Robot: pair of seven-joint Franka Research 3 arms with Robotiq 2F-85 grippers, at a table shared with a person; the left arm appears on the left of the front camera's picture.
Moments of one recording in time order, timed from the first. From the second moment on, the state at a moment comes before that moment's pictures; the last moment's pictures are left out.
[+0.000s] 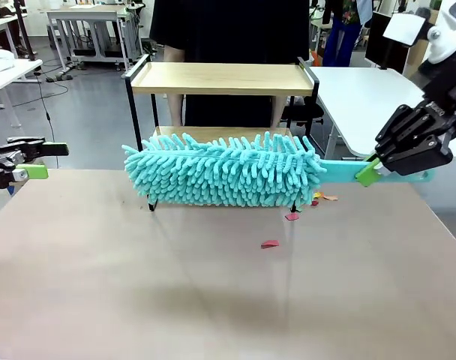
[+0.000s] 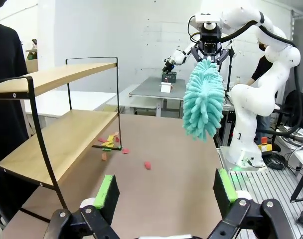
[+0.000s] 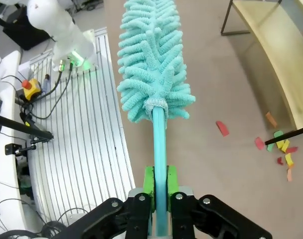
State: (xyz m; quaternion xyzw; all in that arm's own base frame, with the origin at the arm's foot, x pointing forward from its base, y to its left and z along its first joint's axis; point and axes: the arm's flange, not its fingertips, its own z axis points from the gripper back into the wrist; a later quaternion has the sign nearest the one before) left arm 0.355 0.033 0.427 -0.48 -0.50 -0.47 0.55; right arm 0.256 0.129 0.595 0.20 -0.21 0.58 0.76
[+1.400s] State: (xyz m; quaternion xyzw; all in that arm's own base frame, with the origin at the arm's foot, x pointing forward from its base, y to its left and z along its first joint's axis) left arm 0.365 -0.053 0.429 -0.54 -0.48 -0.48 0.51; right arm 0.256 0.127 0.596 0.20 -0.21 0.58 0.76
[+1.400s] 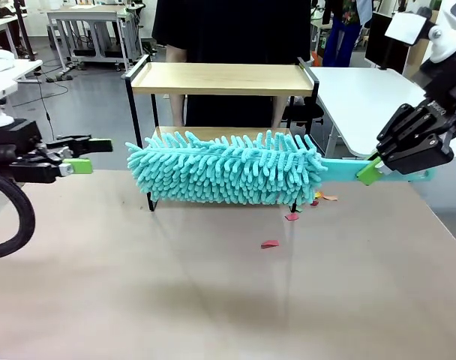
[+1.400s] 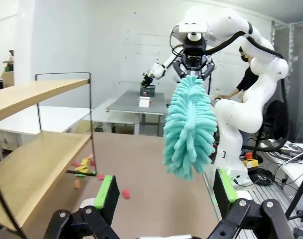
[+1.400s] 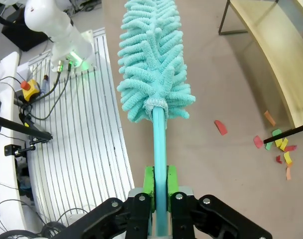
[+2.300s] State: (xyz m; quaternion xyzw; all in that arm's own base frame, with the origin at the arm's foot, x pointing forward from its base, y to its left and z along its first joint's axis) left arm 0.361 -0.137 0.428 -0.55 -0.45 -0.50 0.49; right arm 0.256 0.127 0.596 0.20 -0.21 0.58 0.76
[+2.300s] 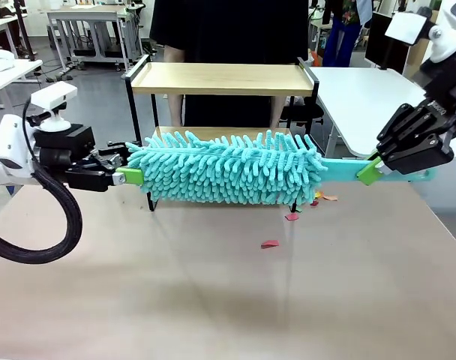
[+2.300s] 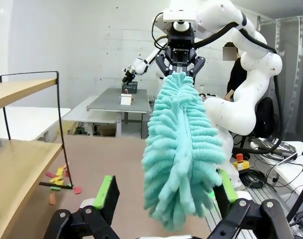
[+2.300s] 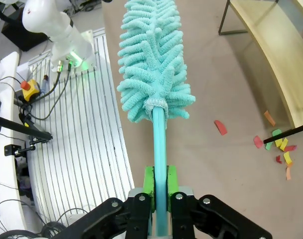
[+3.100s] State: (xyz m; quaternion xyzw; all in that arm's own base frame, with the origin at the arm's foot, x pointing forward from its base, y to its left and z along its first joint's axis) left arm 0.352 -0.177 0.429 -0.56 -0.44 -0.51 0.48; right arm 0.256 0.127 0.596 0.20 -0.21 0.58 0.76
